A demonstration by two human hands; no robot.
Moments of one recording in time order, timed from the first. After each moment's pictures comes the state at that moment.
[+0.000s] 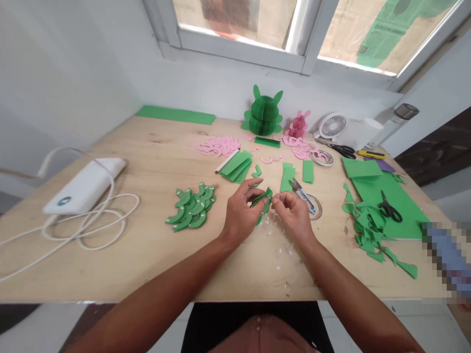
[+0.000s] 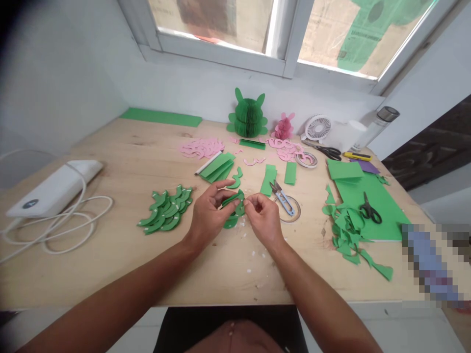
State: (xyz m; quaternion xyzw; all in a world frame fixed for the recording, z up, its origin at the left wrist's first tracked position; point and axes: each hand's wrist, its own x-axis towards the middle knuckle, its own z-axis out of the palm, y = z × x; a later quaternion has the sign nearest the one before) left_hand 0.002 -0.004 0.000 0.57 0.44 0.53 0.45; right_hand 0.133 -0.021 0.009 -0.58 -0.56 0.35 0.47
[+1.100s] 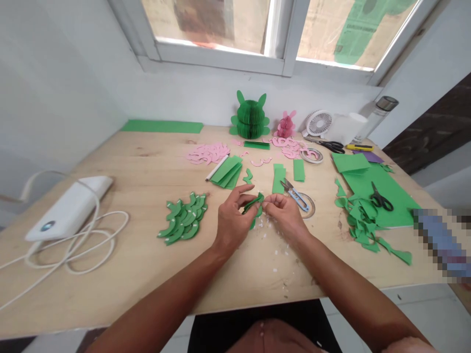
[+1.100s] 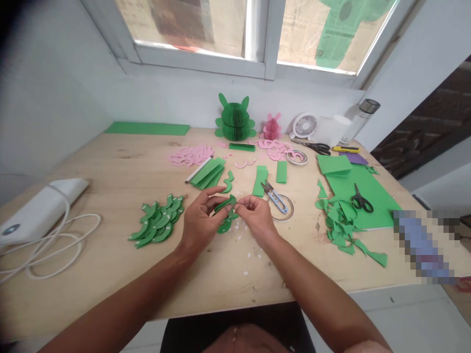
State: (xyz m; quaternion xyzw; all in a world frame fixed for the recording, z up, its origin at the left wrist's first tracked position) left_hand 0.001 -0.008 0.001 0.59 0.47 0.50 0.43; right_hand 0.131 -0.016 0.001 -0.55 -0.39 0.52 0.52
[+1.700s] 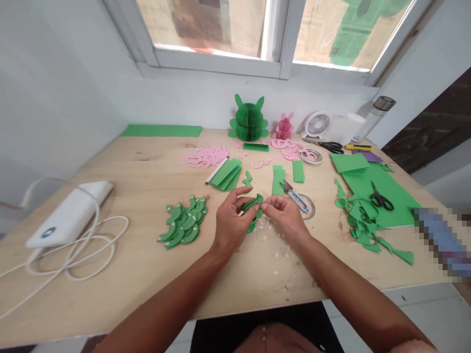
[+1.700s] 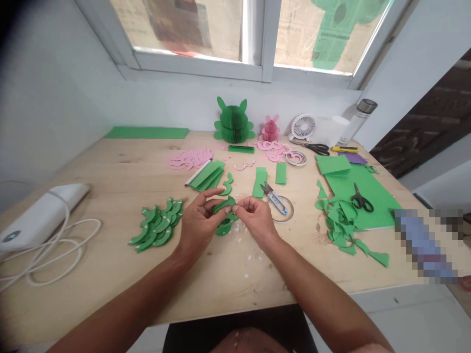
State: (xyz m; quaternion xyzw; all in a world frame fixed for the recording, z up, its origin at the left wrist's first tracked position) left_hand 0.001 -0.006 0.005 0.56 0.46 0.50 0.48; right_hand 0.131 -0.019 0.007 -0.55 -0.41 0.51 0.51
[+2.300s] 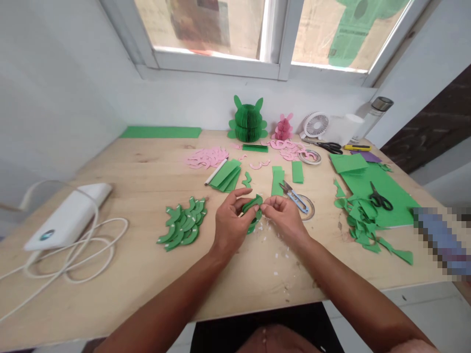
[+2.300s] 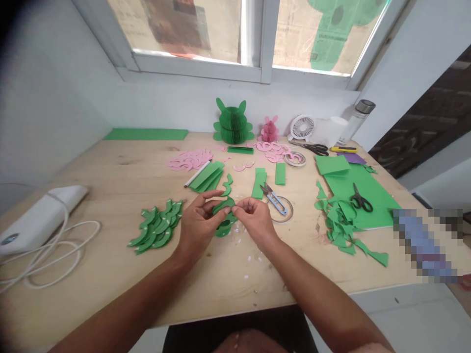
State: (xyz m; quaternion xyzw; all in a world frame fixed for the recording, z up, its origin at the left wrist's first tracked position) left_hand 0.001 -0.007 0.006 0.53 0.46 0.51 0.50; right_hand 0.129 -0.020 0.010 -0.56 -0.41 0.51 0.51
